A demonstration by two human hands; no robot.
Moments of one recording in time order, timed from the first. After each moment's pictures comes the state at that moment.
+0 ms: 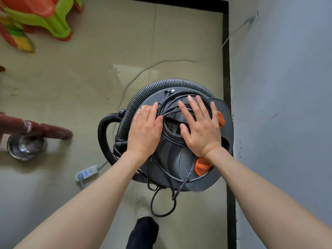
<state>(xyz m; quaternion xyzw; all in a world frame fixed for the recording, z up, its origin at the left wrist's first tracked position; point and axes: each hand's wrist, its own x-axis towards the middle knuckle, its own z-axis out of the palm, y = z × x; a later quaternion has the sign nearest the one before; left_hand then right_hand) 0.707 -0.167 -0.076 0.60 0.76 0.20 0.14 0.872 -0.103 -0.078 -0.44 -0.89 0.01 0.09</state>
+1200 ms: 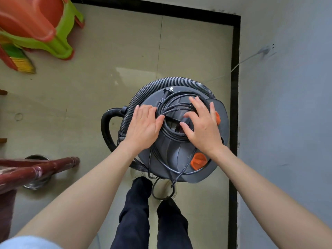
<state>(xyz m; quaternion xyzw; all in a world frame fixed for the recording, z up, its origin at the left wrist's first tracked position) 0.567 0.051 -0.058 0.64 0.73 0.04 0.23 0.754 0.107 -0.046 -0.46 -0.87 0.15 0.11</state>
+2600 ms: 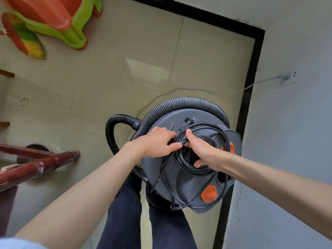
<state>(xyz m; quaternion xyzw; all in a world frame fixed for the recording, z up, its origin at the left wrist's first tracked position) 0.528 0.105 -0.038 0.61 0.60 -0.03 0.51 0.676 0.163 -0.002 -0.62 -0.45 0.59 -0.25</state>
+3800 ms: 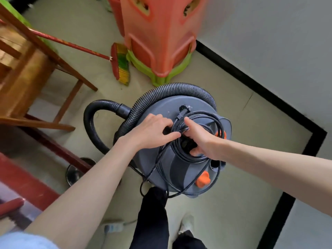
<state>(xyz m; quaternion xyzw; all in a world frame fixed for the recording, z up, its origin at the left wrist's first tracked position) 0.101 0.072 0.001 0.49 0.78 0.12 0.38 0.216 0.188 0.042 -0.48 -0.56 0.62 -0.27</state>
